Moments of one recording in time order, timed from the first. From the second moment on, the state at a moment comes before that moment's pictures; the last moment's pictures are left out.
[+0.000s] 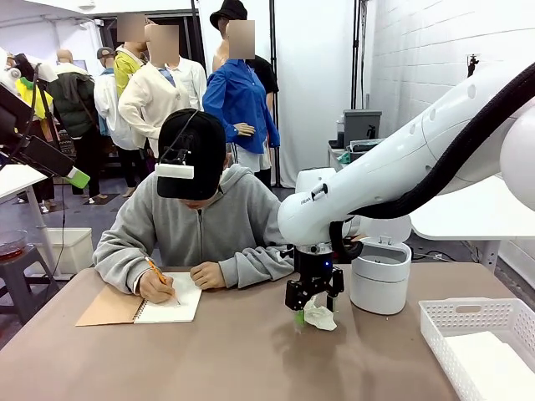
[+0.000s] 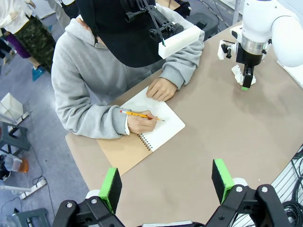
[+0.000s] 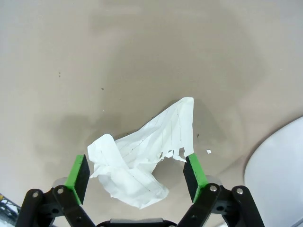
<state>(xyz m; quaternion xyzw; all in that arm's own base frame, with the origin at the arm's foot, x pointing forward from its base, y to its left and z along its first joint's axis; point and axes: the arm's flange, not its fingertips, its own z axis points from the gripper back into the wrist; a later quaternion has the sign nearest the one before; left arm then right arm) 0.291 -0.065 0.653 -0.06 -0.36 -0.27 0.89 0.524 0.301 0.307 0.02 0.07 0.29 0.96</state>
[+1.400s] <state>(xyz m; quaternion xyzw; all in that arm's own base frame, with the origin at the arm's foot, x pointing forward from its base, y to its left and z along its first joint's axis) 0.291 -0.065 0.653 -0.06 -0.36 -0.27 0.89 0.487 0.310 0.414 0.04 0.03 0.29 0.96</state>
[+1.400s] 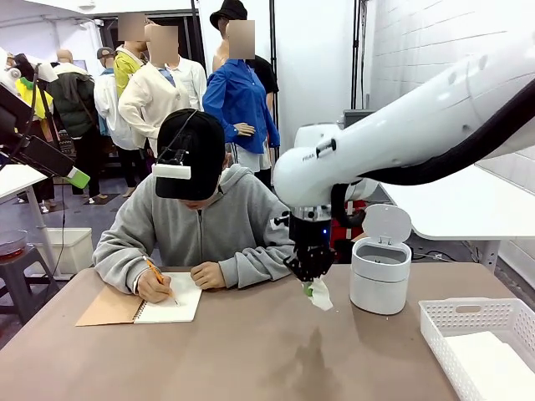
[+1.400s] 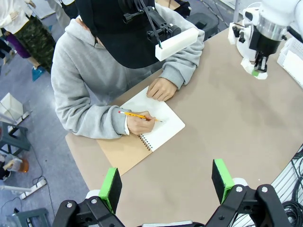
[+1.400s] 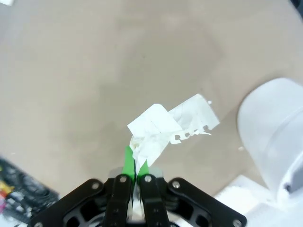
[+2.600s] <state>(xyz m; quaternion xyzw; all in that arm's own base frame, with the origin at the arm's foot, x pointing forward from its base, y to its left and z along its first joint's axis) 0.291 -0.065 0.653 -0.06 -0.36 -0.27 0.89 0.515 0.200 0.525 -0.05 -0.06 0.24 0.97</state>
